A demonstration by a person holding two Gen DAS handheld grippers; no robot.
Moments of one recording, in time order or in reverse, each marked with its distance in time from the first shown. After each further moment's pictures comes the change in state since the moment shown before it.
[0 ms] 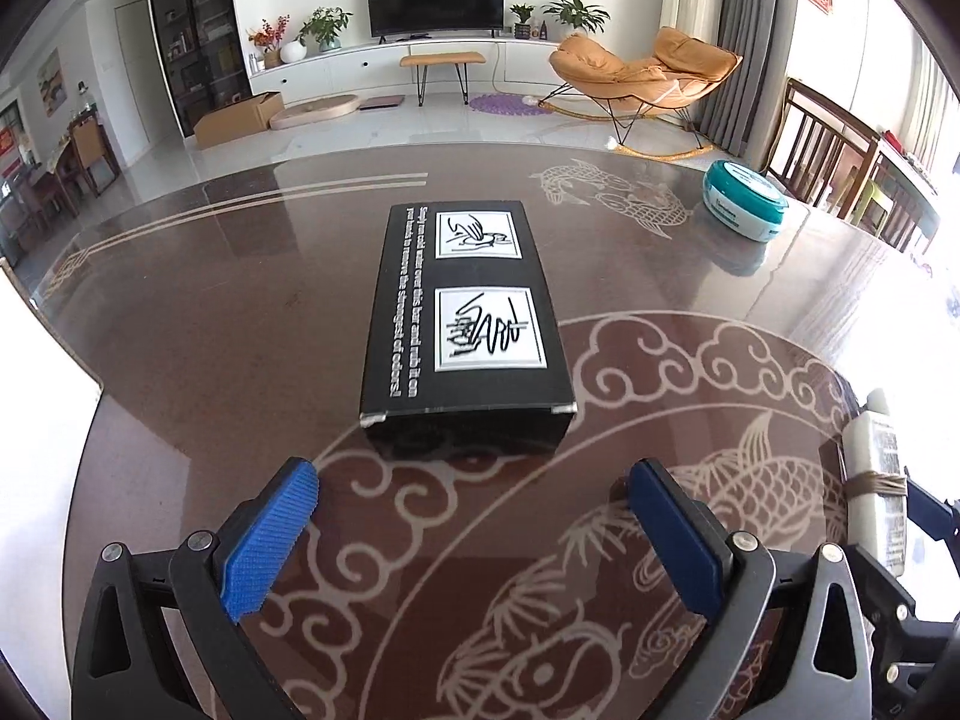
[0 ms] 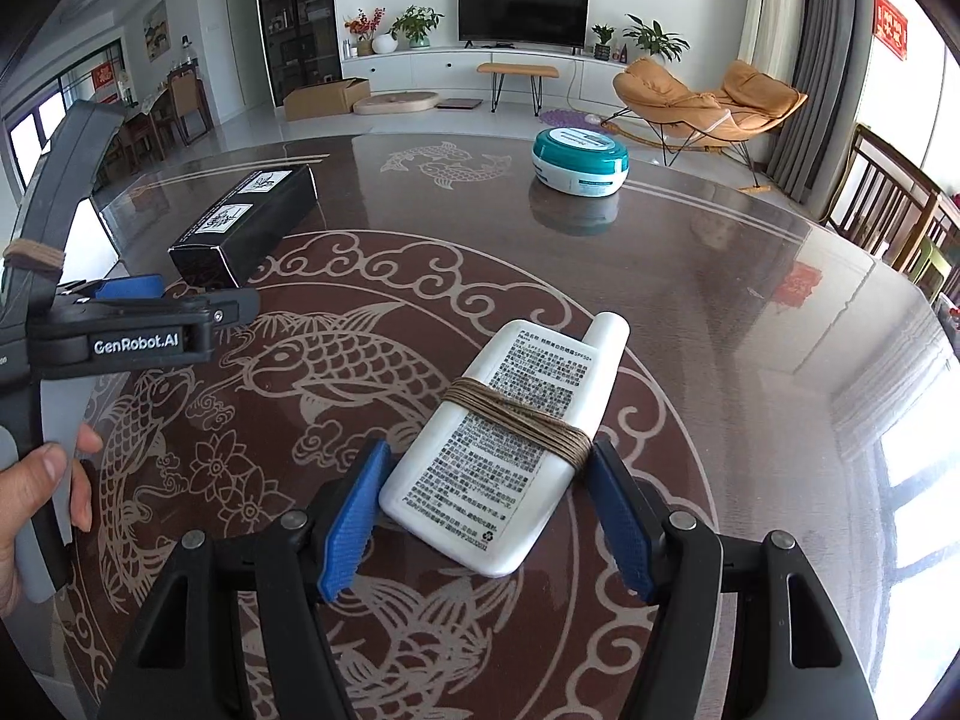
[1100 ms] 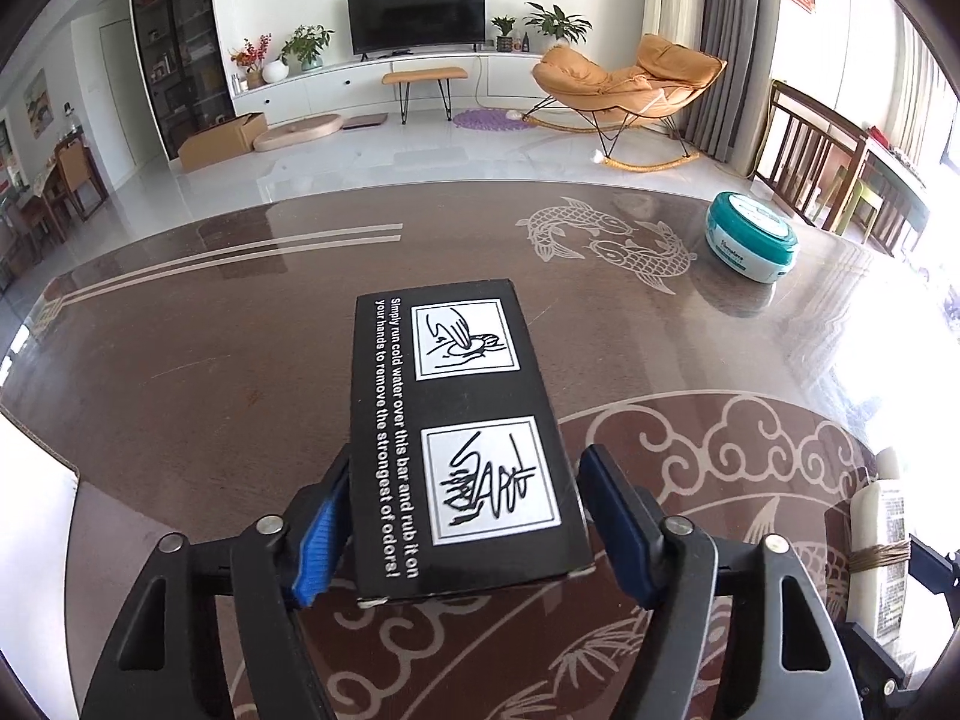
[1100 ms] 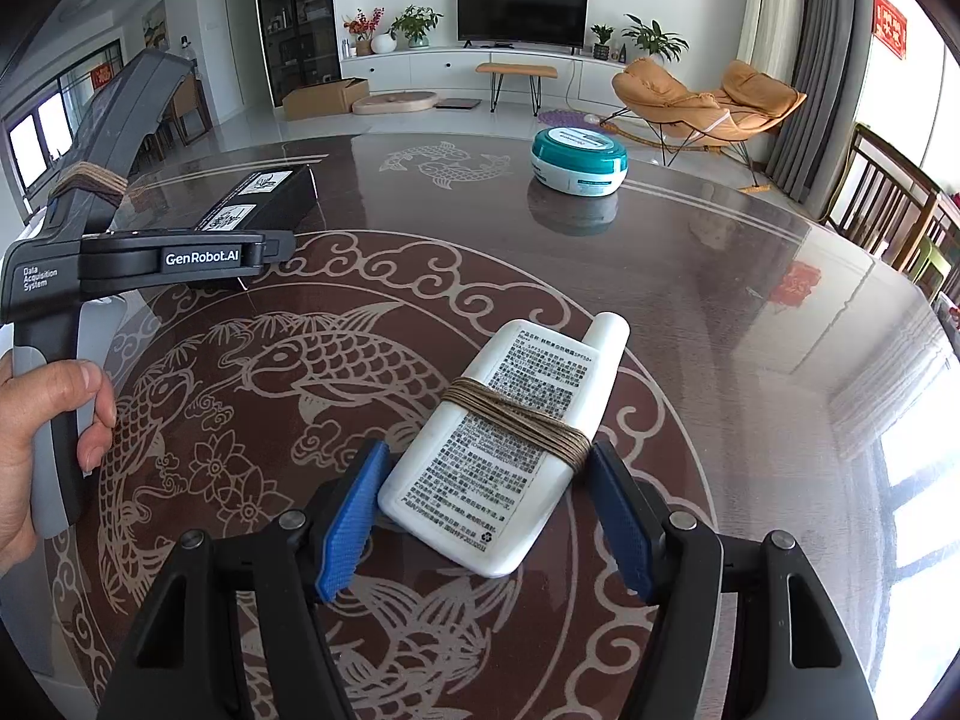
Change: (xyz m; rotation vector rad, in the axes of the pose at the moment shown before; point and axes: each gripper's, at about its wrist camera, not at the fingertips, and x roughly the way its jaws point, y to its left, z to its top) left arm 0.012 -0.004 0.025 0.056 -0.042 -0.041; right arm 0.006 0.004 -0.006 0.029 0.001 -0.023
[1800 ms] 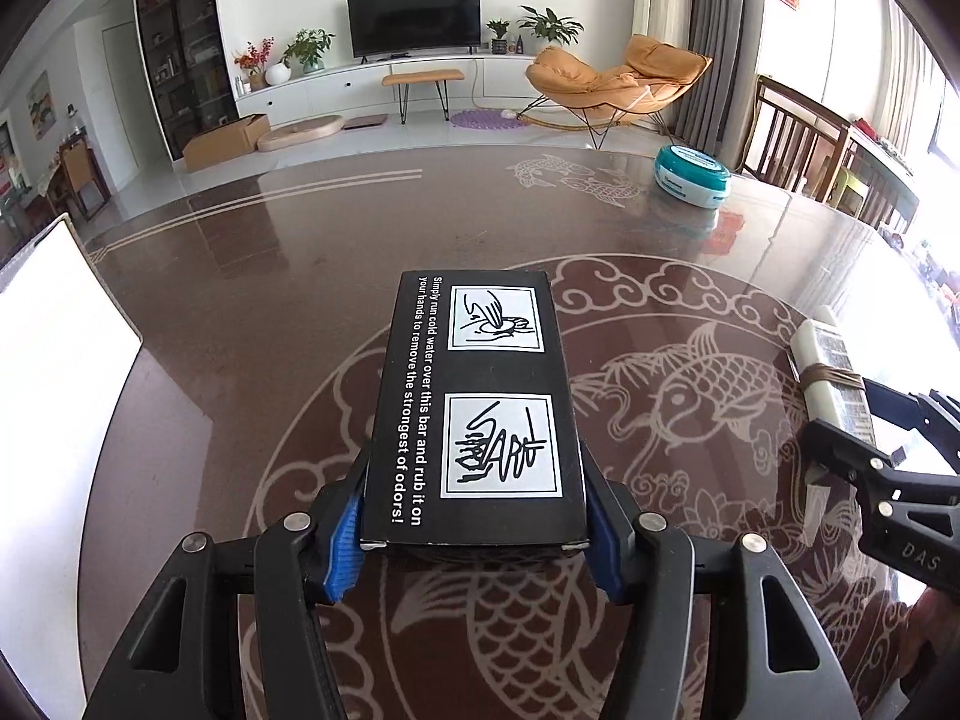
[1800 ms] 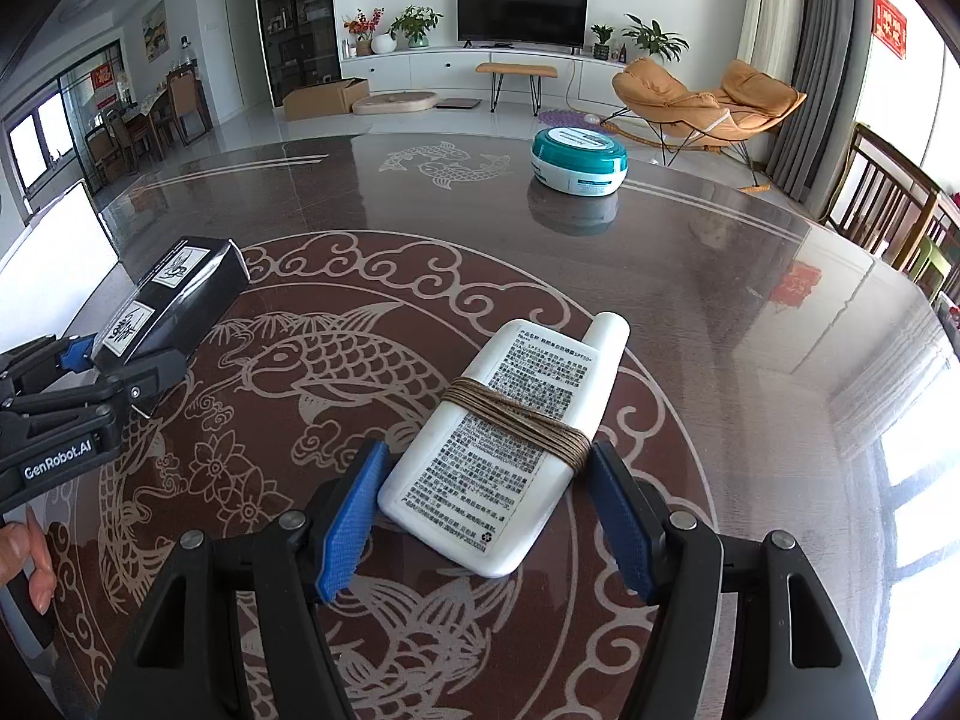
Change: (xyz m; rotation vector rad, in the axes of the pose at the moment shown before) left arm -0.066 0.006 -0.081 0.022 -0.002 -0.015; right arm 0.003 0.002 -0.003 0.008 0.000 -0.007
